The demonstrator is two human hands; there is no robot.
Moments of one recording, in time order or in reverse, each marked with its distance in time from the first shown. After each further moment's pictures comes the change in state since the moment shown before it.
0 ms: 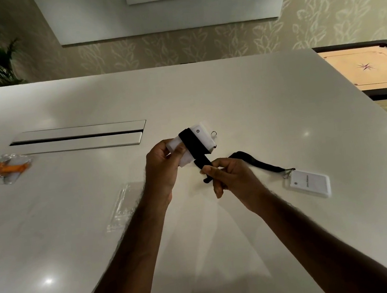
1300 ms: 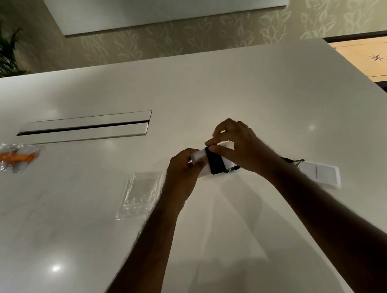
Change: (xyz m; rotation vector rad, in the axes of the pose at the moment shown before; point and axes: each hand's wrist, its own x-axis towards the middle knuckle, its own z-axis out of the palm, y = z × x) left_hand -0.021 -0.036 -0.002 0.257 -0.185 -0.067; right_hand 0.029 -0.047 -0.011 -0.964 0.013 -0.266
